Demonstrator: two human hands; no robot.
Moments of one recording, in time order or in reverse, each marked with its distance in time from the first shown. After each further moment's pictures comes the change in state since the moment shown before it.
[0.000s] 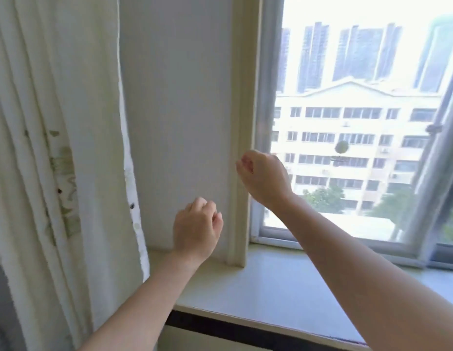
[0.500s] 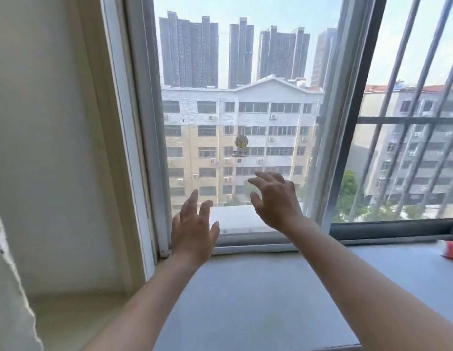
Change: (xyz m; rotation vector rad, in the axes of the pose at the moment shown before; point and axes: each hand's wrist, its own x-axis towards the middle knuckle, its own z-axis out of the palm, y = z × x) left_hand 0.046 0.179 0.157 -0.207 -0.216 0.117; right_hand -0.039 0.250 -0.097 -0.450 -0.120 0.184
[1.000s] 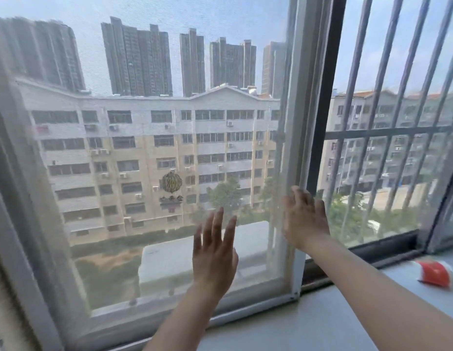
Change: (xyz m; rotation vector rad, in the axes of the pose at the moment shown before) left_hand 0.154 0.109 0.162 0.047 0.095 0.400; right_hand 0.092 0.222 0.022 -0.517 -0.104 0.310
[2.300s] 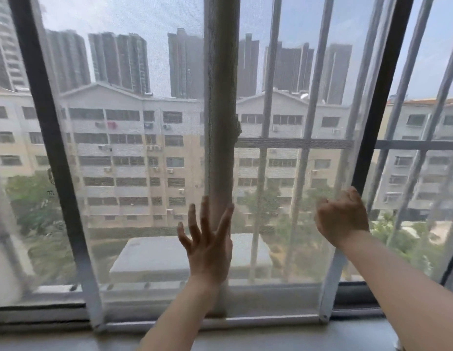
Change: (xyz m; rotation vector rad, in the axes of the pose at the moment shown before) left_hand 0.104 0.207 0.097 0.065 0.209 -0.360; right_hand 0.077 0.278 0.036 -0.236 0.282 -0.218
